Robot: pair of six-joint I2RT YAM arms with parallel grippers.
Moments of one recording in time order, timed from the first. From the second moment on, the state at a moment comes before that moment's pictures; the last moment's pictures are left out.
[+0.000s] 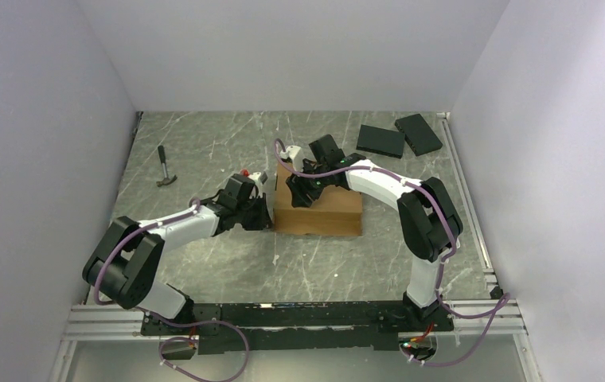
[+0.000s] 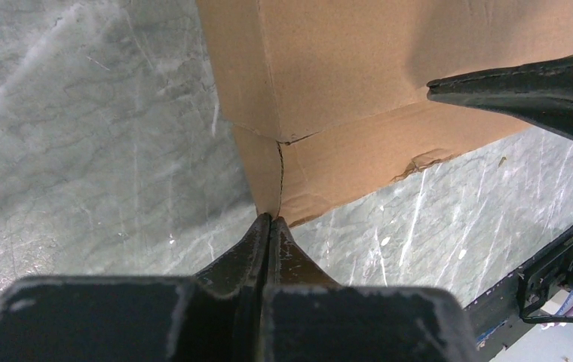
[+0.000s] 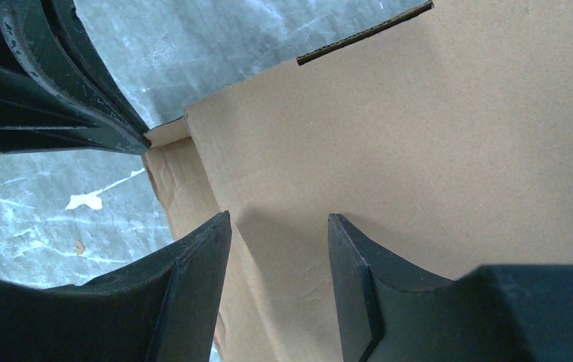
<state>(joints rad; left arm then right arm) -0.55 1.47 0.72 -0.09 0.23 -0.54 0.60 1.87 1.33 -0.38 -0.51 -0.31</state>
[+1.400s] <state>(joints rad) -0.51 1.38 0.82 -0.12 0.14 -0.52 0.60 1.86 1.33 -0.38 -0.52 -0.31</state>
